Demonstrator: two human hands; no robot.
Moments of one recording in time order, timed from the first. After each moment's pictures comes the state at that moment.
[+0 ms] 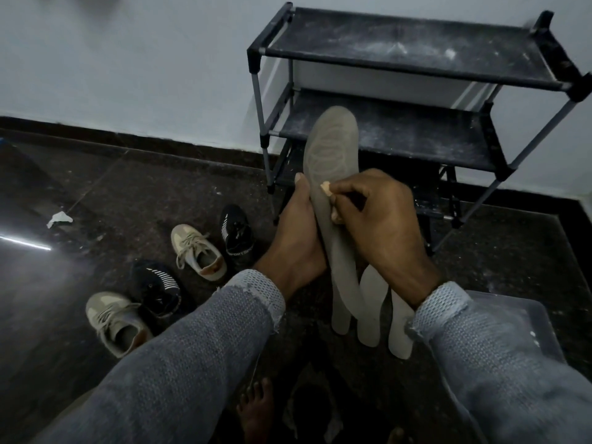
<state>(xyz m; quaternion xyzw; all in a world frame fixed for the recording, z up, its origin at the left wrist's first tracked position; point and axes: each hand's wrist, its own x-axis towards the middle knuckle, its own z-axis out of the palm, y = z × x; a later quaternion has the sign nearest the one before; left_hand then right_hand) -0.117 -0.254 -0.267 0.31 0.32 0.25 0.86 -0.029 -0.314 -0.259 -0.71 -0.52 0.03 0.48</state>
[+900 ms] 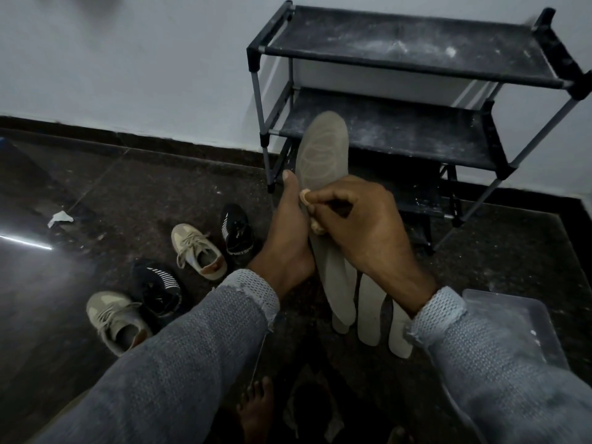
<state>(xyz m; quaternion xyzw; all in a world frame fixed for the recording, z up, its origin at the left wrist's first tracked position) -0.123 -0.249 -0.269 0.30 0.31 0.27 0.86 -0.040 -0.312 -0.261 -0.65 -0.54 0.11 0.52</state>
